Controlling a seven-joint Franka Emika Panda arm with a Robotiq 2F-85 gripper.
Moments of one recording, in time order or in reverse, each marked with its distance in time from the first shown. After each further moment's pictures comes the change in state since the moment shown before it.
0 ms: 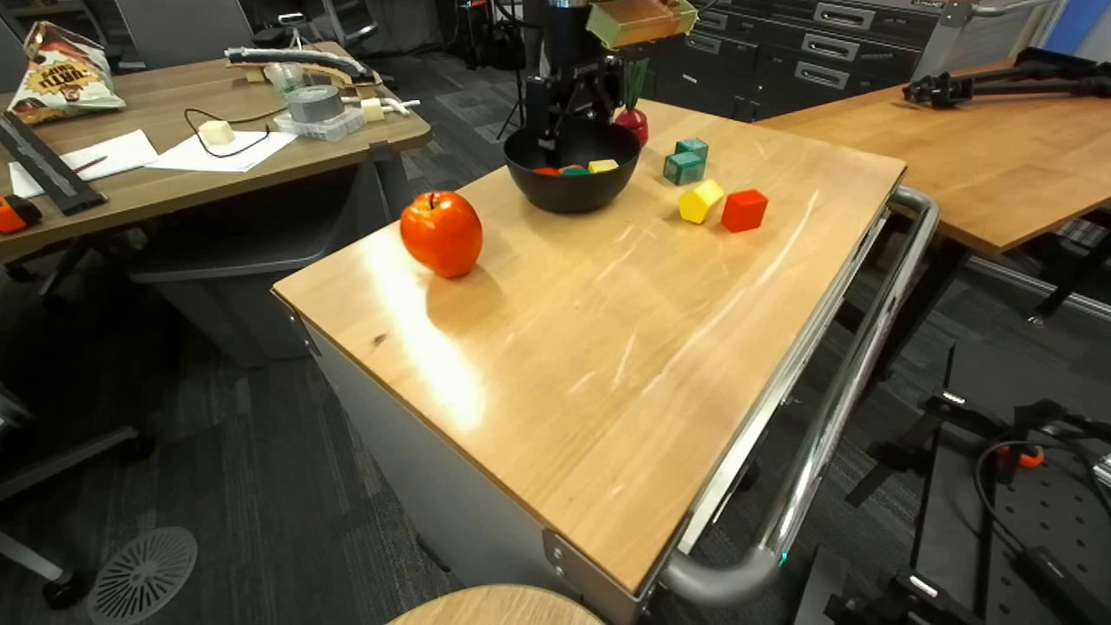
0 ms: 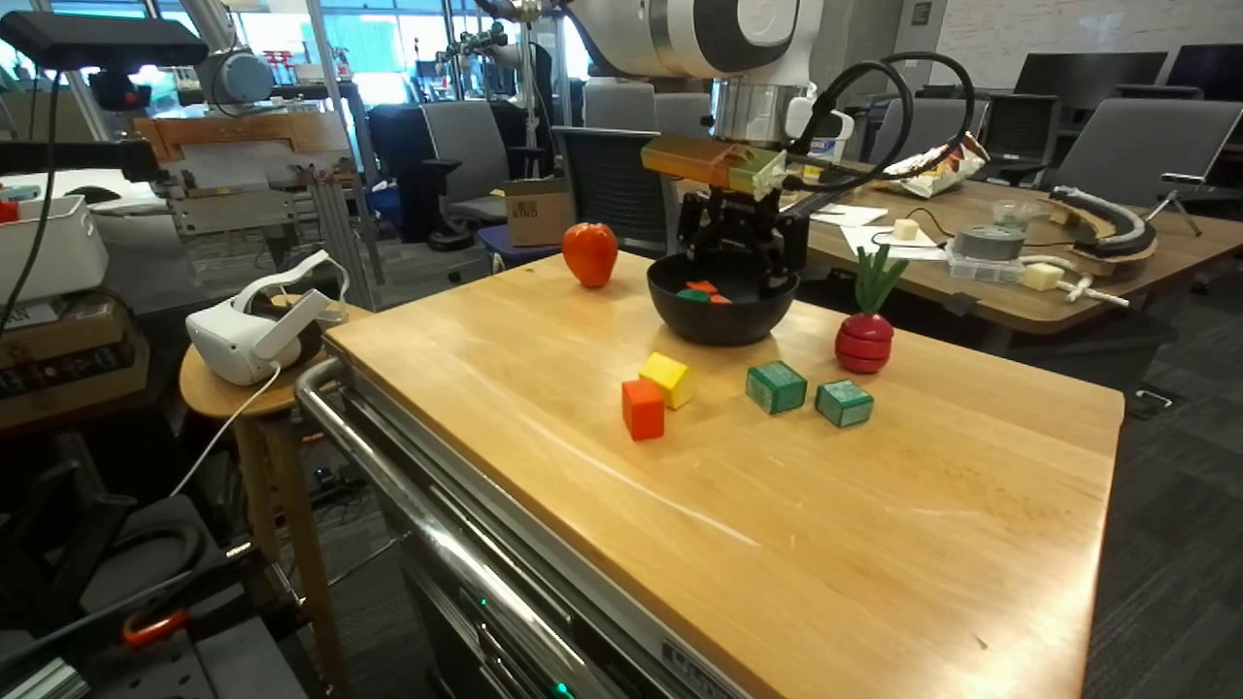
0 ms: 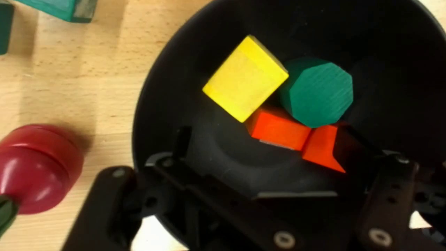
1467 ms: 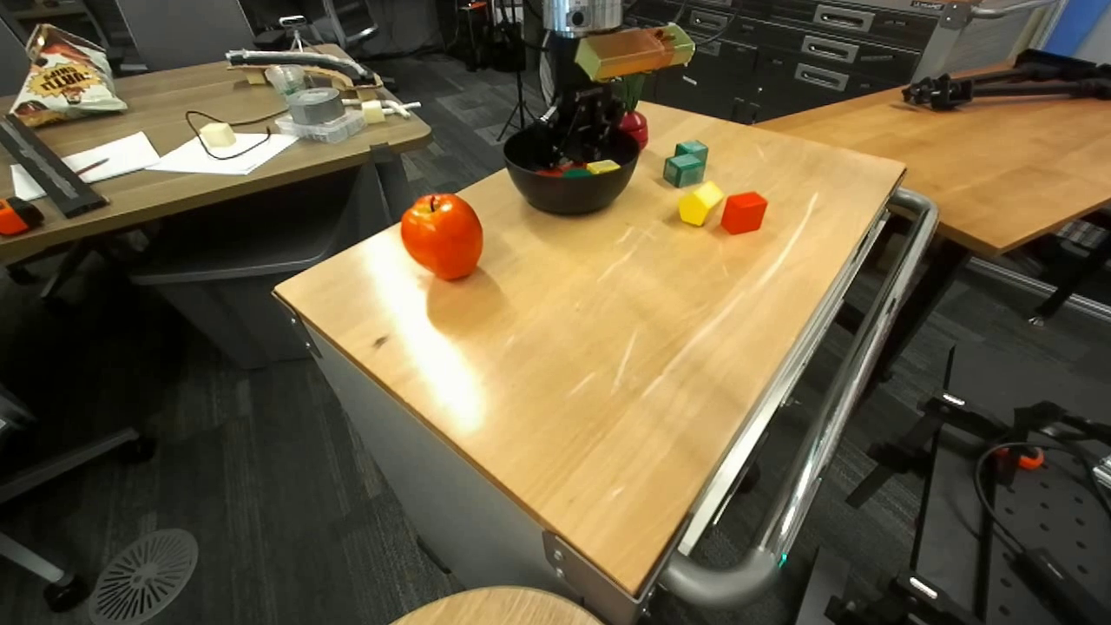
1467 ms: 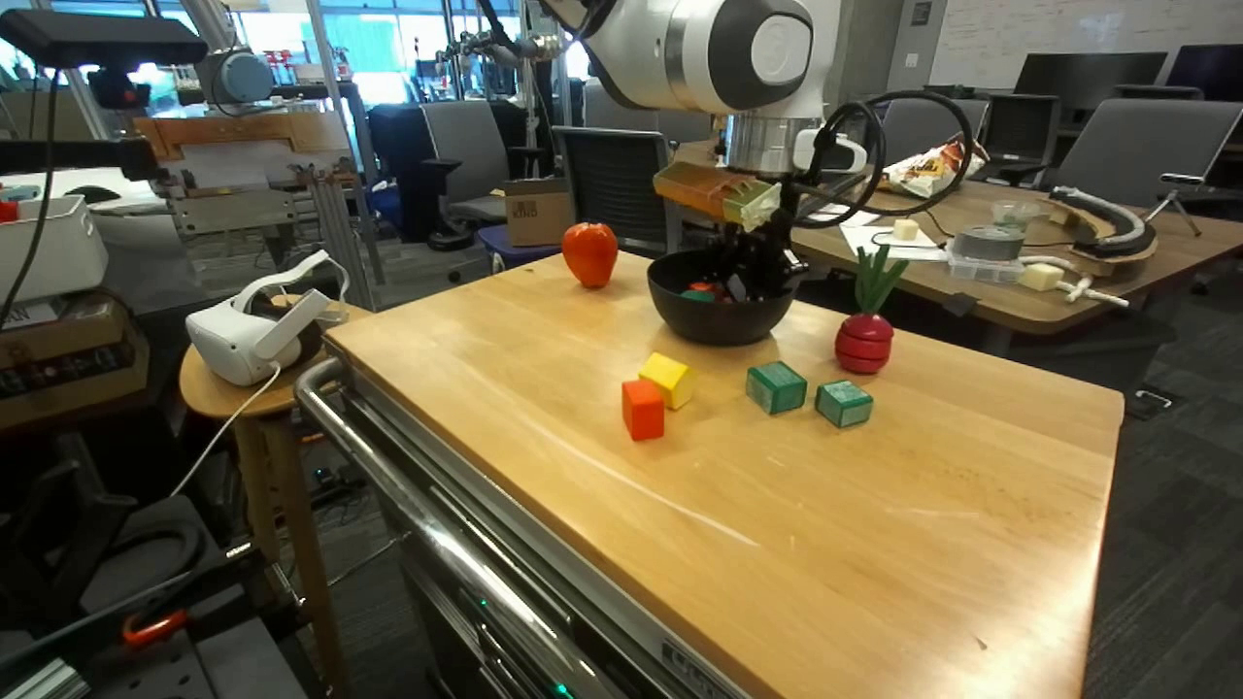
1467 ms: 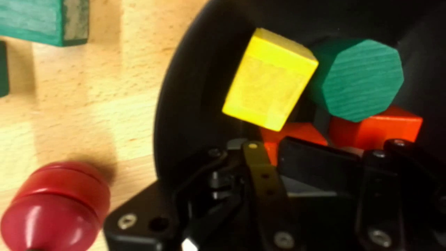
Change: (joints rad) arm -0.004 0.052 -0.025 0.016 0.005 0.048 0.169
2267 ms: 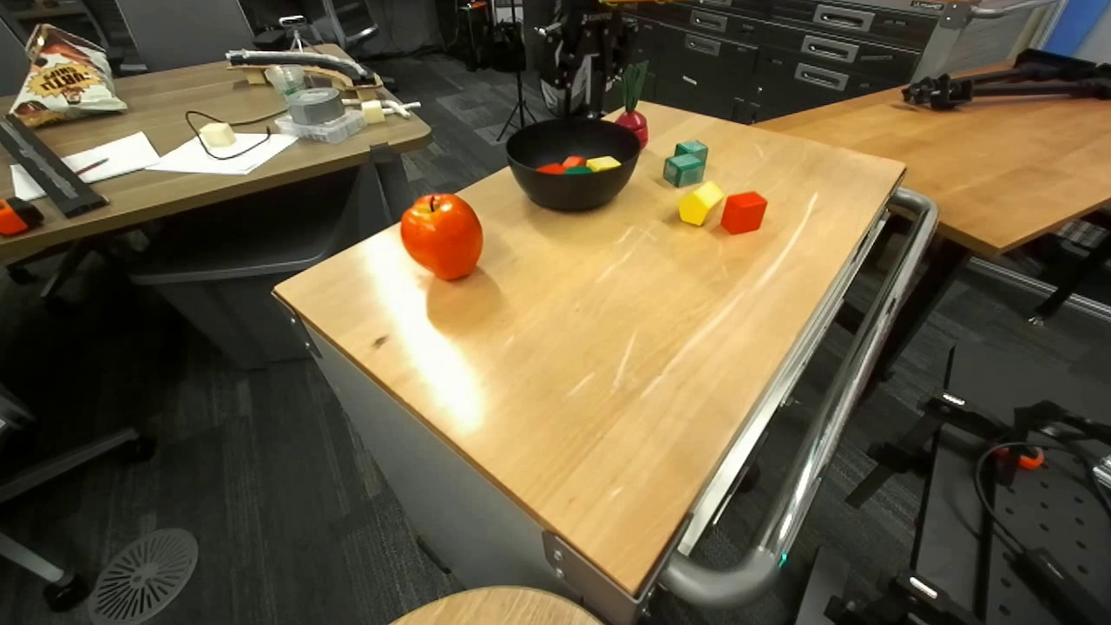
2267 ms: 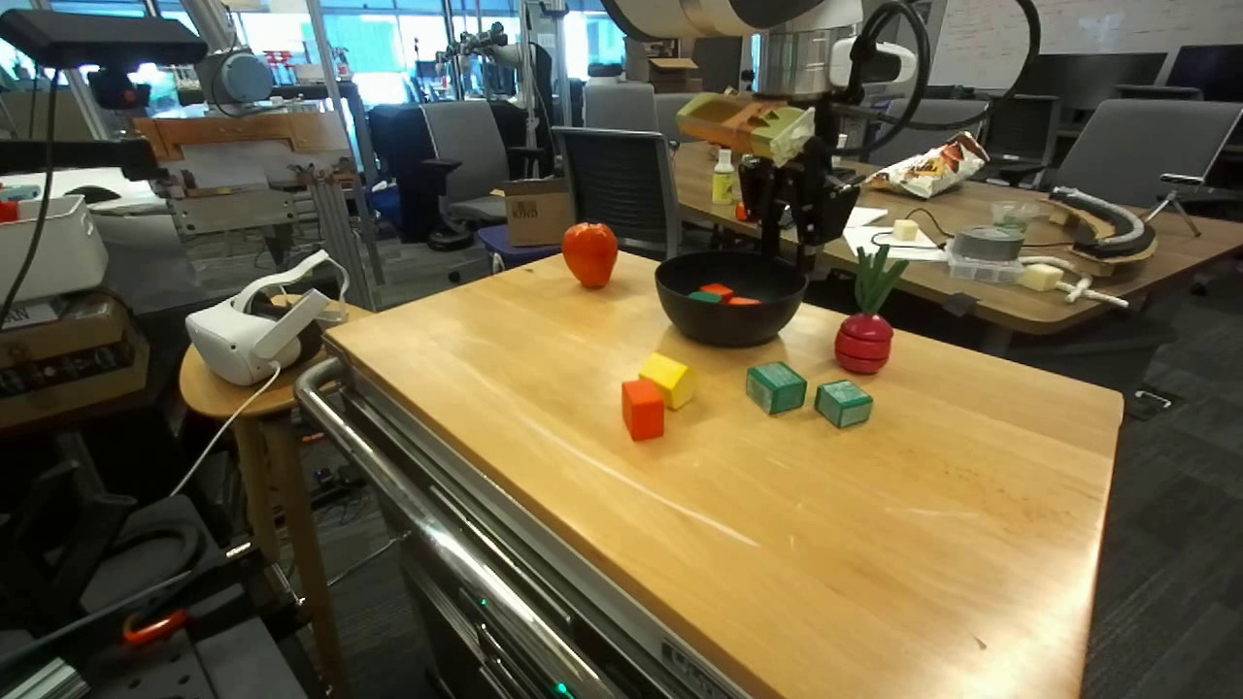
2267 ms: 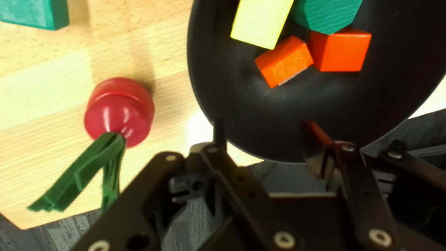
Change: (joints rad) arm -0.023 -0.110 -0.011 -0.031 0.014 0.083 0.016
